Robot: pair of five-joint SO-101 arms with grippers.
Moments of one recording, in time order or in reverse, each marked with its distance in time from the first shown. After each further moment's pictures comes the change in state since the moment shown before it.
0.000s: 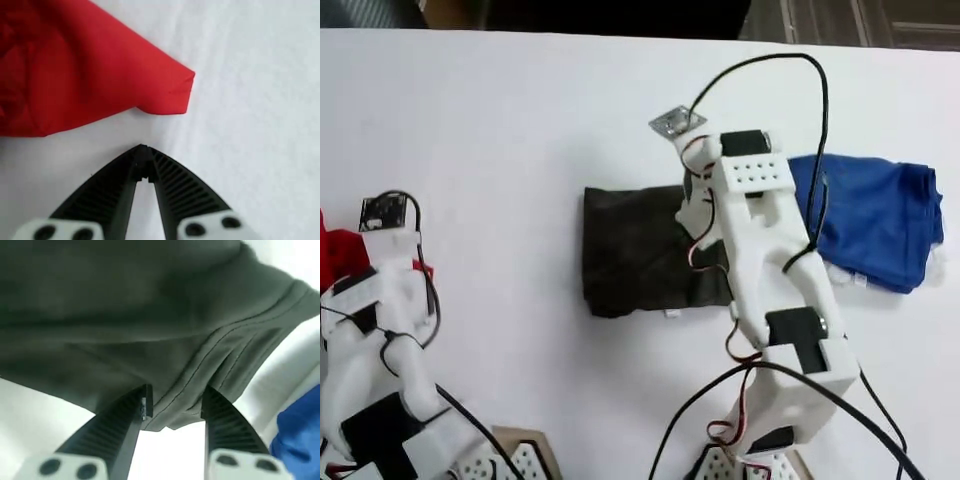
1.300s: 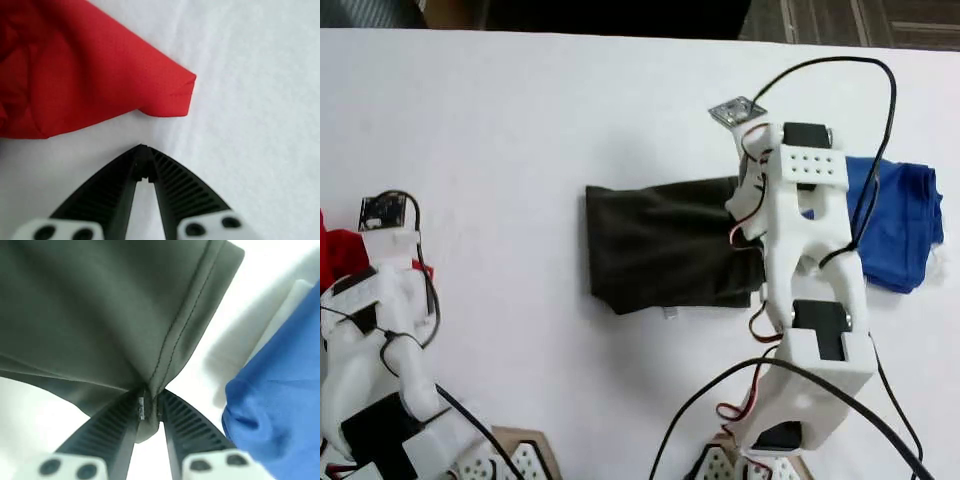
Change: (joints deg) left arm 0.0 0.0 0.0 -0.5 0.0; right arm 11.5 1.3 -4.7 1.8 5.8
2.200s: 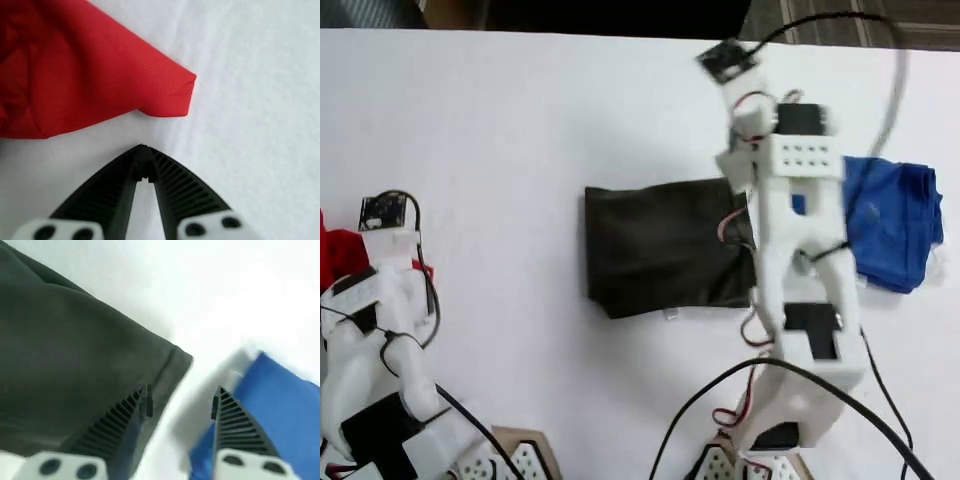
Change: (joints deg) left arm 0.0 0.0 0.0 0.0 0.0; right arm -5.3 4.0 -10.6 -10.6 -1.4
